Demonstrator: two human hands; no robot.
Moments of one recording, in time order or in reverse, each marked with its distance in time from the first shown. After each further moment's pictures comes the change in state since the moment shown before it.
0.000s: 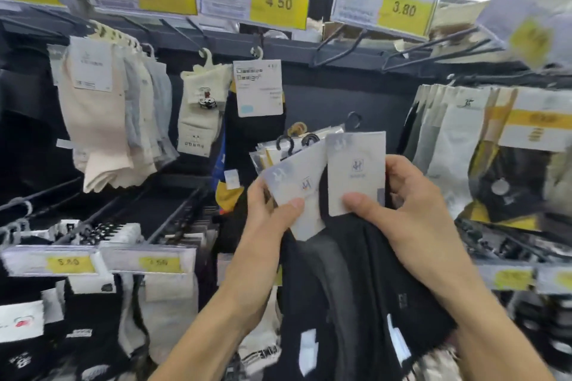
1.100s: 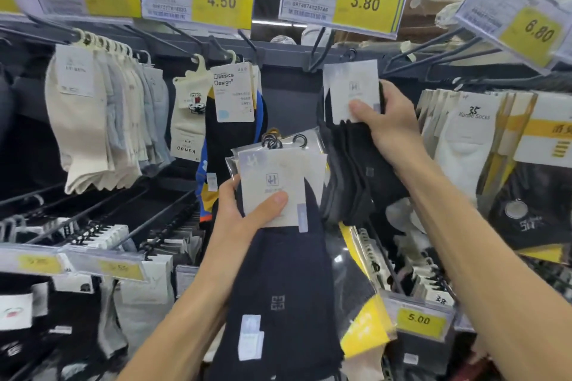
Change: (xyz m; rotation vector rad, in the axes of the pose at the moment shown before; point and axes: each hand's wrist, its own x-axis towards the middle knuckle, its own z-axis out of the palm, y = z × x) left_hand 0.034 -0.009 0.020 0.132 0.231 -0.003; right_hand 0.169 0.051 -0.037 -0.050 0.125 -0.101
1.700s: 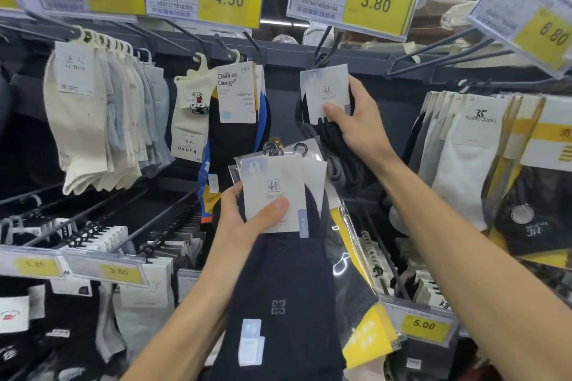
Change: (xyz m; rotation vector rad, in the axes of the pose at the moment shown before) left_hand 0.007 -0.006 -0.002 -0.032 -0.002 -0.007; right_hand 0.022 0.030 0.040 -0.012 -0.121 -0.136
